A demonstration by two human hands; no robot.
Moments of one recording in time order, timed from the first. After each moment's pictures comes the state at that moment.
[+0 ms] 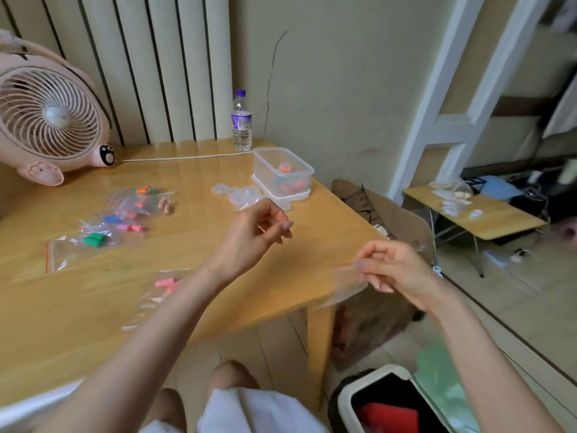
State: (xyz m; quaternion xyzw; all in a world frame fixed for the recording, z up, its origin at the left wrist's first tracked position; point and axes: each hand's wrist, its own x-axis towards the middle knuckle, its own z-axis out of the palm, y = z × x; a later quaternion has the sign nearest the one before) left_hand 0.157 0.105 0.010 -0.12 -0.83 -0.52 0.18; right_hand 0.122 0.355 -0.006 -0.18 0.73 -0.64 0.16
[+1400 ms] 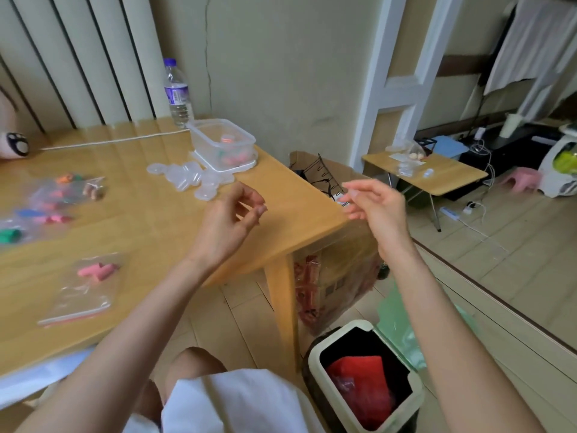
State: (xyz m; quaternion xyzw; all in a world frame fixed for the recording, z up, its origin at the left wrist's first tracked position) left_hand 0.147 0.163 -0.018 -0.12 -0.85 -0.47 0.21; right_hand 0.117 0.397 -0.014 -0.04 0.74 -0.65 -0.15
